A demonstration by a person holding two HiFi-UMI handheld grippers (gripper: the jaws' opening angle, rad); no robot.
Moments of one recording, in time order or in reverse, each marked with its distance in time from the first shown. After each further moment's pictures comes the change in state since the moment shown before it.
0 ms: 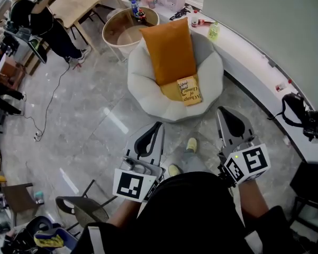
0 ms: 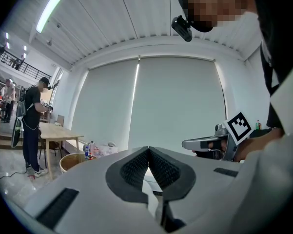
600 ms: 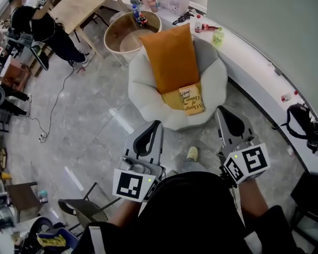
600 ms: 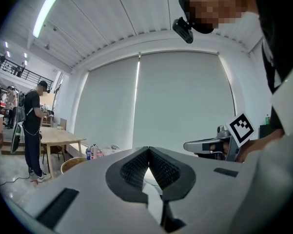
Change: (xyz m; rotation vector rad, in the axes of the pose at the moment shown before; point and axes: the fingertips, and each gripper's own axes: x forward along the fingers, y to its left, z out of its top) left arm 0.096 0.017 0.014 0.042 0.025 0.062; right arm 0.058 -0.081 0.019 0.029 -0.021 0.042
